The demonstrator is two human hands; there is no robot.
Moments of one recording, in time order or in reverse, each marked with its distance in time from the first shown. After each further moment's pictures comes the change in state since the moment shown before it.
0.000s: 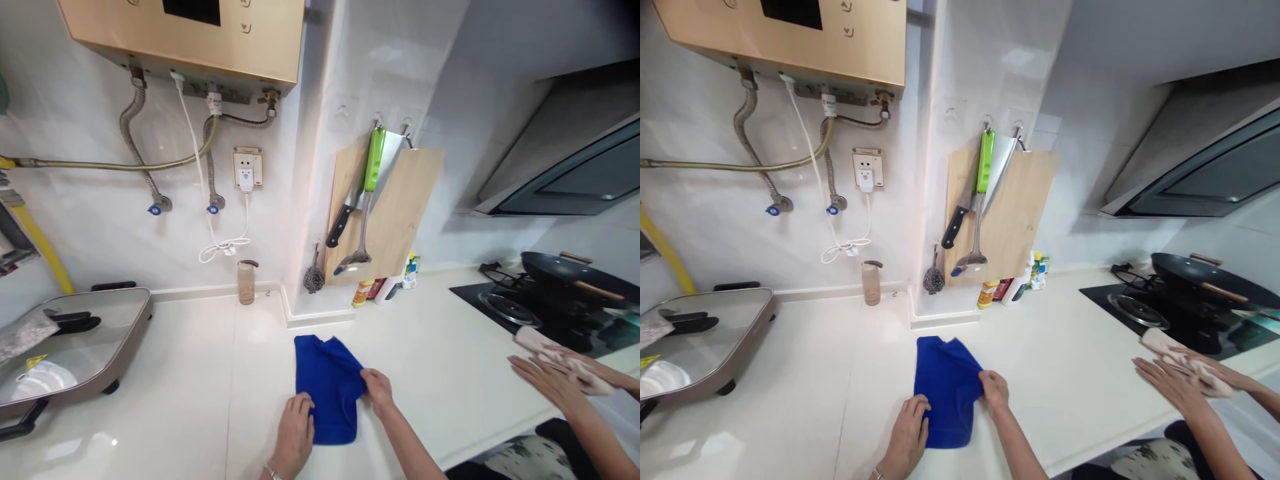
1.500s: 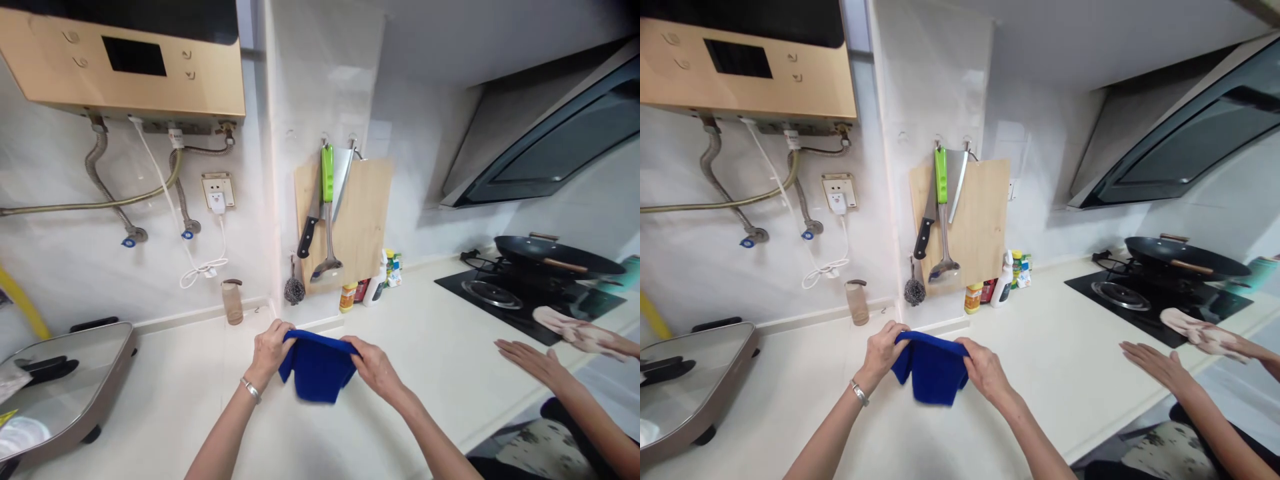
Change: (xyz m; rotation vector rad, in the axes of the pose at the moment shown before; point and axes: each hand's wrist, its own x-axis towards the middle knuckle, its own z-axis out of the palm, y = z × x) left_hand 0.189 0.055 -0.140 0.301 0.068 0.213; right_hand -0.046 -0.139 -0.070 -0.353 -0.231 -0.790
